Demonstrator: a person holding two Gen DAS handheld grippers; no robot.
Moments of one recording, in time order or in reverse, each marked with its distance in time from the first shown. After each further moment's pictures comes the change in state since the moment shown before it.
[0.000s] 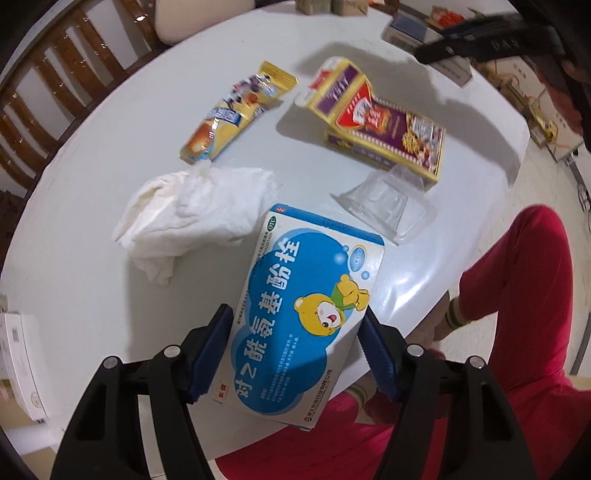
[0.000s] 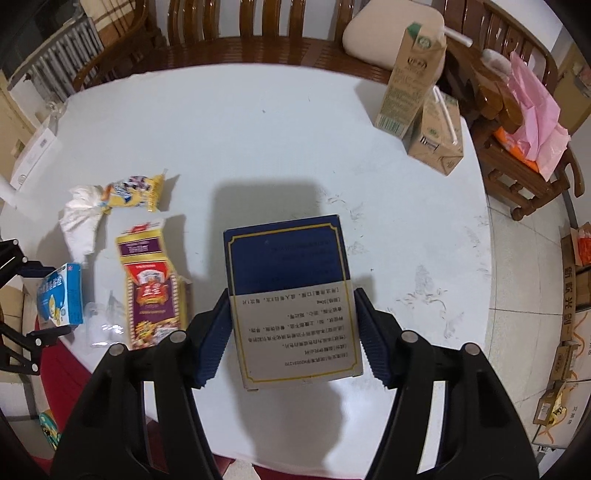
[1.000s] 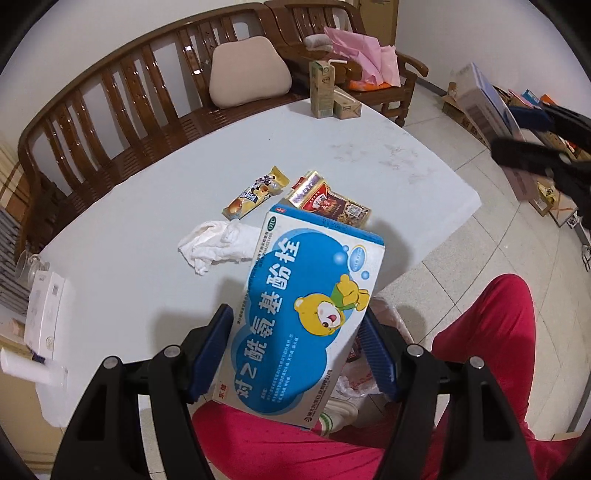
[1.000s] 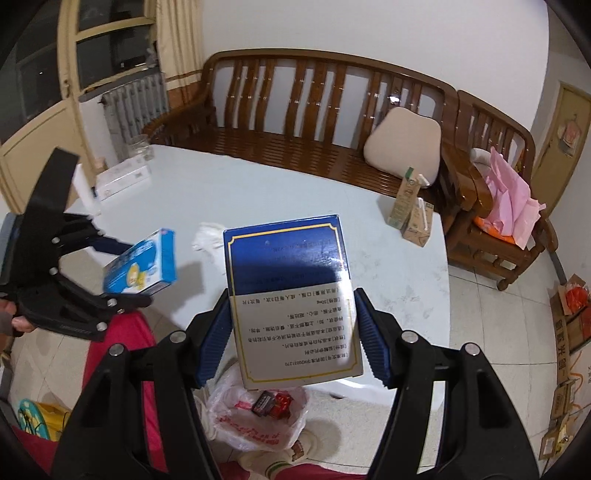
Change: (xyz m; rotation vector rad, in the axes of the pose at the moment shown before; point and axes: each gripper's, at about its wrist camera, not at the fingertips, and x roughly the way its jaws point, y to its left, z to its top) left arm -0.138 -0.054 -0.046 -0.131 -0.296 0.081; right arm -0.204 0.094 -0.112 -0.110 -0.401 0.018
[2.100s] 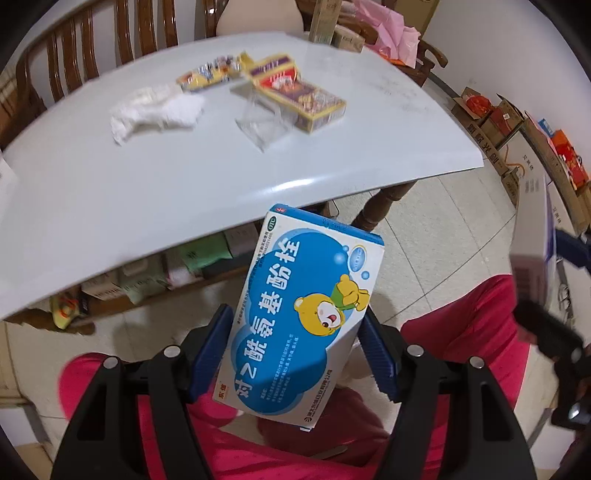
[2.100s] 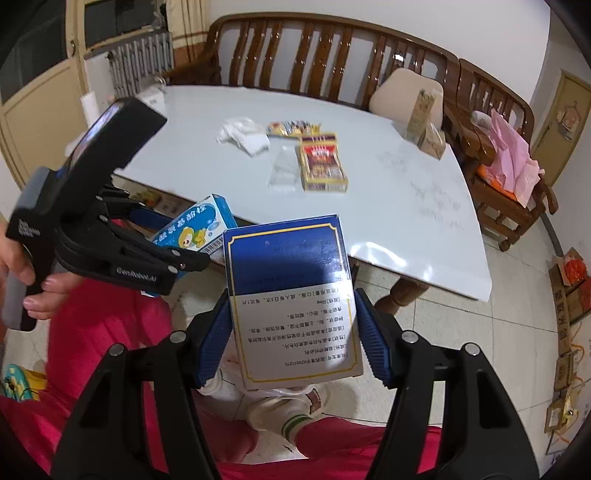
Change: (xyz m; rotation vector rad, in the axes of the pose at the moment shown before) left arm 0.097 -0.056 -0.087 -0.221 0.123 -0.134; right arm 0.027 0.062 -0.154 -0.003 0.118 -0.043
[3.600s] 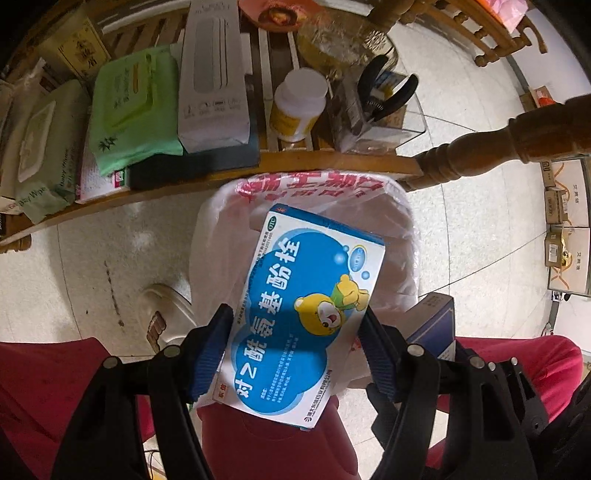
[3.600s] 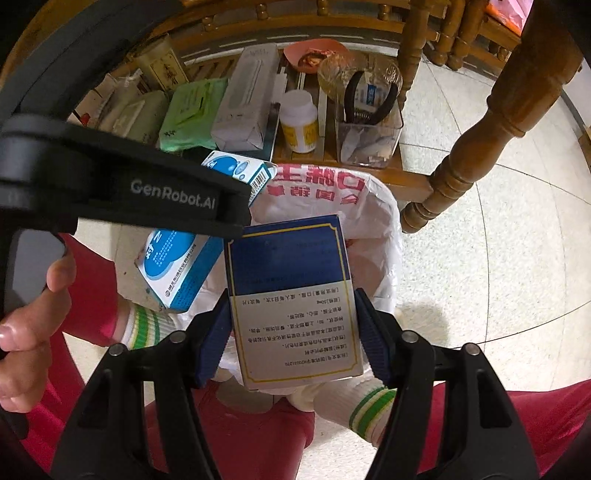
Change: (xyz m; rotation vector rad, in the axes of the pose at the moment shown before) left arm 0.255 0.020 -0.003 -0.264 0.387 -0.034; right arm 0.256 -0.003 -0.115 0.307 0.387 0.072
